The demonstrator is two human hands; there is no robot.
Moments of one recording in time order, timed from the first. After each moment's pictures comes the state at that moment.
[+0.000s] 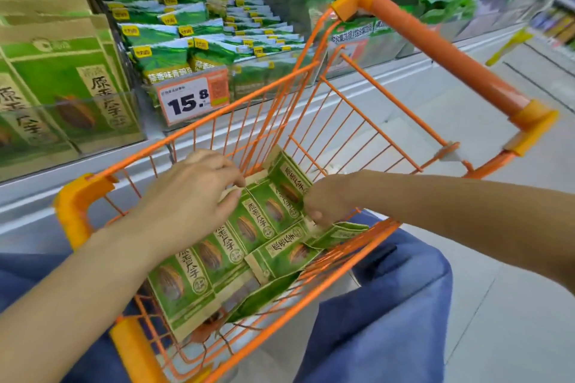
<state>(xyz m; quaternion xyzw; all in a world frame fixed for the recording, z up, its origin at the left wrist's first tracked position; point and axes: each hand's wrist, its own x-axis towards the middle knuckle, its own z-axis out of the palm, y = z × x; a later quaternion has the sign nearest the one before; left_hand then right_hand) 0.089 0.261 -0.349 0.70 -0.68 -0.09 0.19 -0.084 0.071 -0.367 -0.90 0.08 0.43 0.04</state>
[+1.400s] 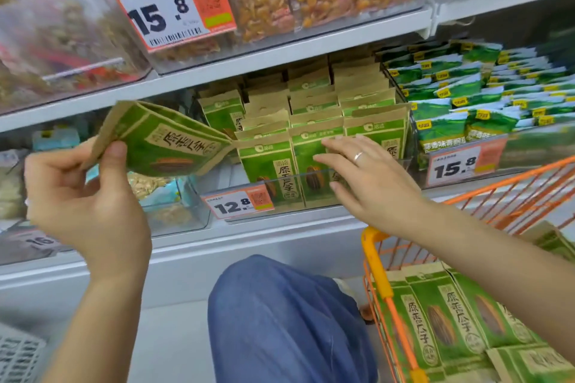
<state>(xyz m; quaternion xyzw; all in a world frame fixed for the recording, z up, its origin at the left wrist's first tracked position) 0.267 0.489 -0.254 0.68 -0.15 0.35 0.62 0.150 0.214 -0.326 -0.97 -0.04 -0.24 0.09</state>
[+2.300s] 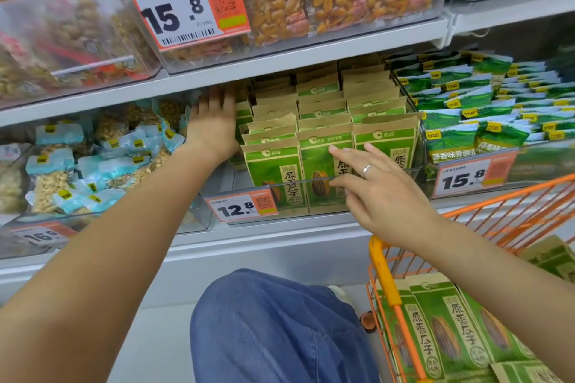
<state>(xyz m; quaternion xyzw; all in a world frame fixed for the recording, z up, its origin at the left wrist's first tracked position) 0.382 0.385 -0.269 0.95 -0.28 0.14 -0.06 0.151 0.213 -0.332 -0.97 -0.03 -0.23 0.06</state>
